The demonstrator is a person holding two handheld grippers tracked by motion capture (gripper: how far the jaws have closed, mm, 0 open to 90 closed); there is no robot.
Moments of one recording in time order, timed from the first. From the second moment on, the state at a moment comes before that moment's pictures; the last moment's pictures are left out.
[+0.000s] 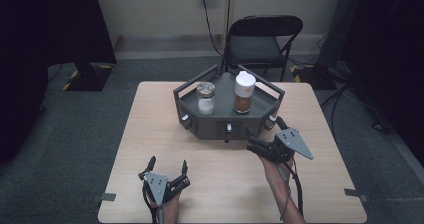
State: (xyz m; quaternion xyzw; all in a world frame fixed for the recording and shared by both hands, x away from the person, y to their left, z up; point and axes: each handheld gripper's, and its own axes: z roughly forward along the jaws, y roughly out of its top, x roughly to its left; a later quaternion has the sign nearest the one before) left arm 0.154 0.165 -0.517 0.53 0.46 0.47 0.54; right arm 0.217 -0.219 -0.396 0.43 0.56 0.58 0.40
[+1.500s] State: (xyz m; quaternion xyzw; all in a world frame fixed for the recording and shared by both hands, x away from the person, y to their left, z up) left arm 0.154 0.165 -0.518 0.52 0.46 0.47 0.54; right arm 0.141 -0.233 -0.486 0.46 0.54 0.54 0.45
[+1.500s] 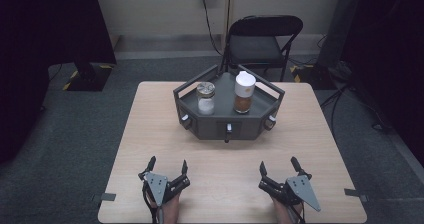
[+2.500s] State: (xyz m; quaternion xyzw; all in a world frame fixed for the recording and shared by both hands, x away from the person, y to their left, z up) left arm 0.154 0.166 -0.518 0.53 0.46 0.47 0.54; right arm 0.133 -0.234 -0.514 0.45 0.53 0.54 0.47
